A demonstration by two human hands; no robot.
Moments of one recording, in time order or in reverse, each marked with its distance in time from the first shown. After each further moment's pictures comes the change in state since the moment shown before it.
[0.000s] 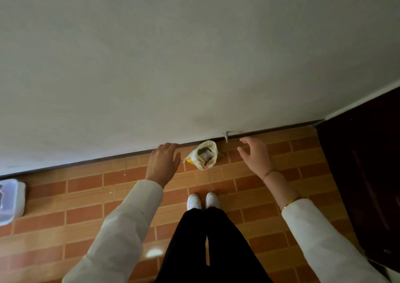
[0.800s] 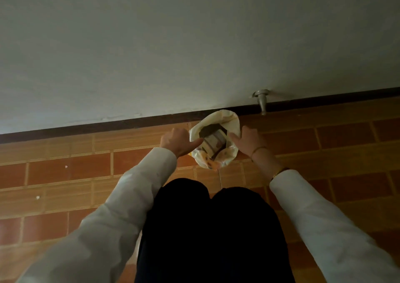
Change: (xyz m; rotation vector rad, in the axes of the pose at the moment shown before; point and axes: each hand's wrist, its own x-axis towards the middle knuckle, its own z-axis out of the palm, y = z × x) left_hand 0.221 -0.188 0.484 0.150 -0.366 -0.163; right_hand 0.243 0.243 0.452 -0.134 -0.270 0.231
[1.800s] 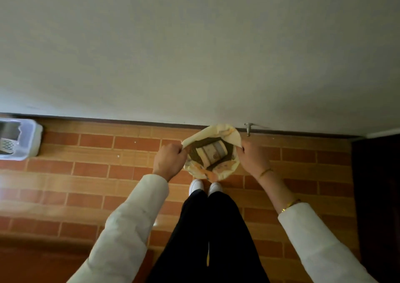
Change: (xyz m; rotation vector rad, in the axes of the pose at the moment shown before) left_hand -0.410 0.054 -0.335 -0.546 0.142 -0.273; right_hand -0.359 -0.152 -0.320 0.016 -0.050 -0.271
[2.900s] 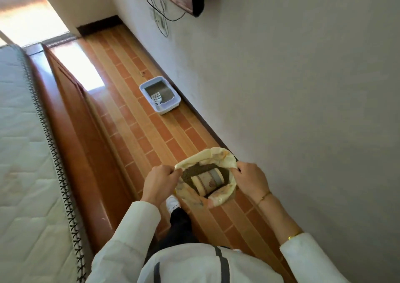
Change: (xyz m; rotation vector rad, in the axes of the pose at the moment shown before) left_hand -0.316 -0.190 -0.206 -0.548 0.603 -0.617; right_hand -0.162 -0.404 0.036 -0.477 -0.244 -0.770
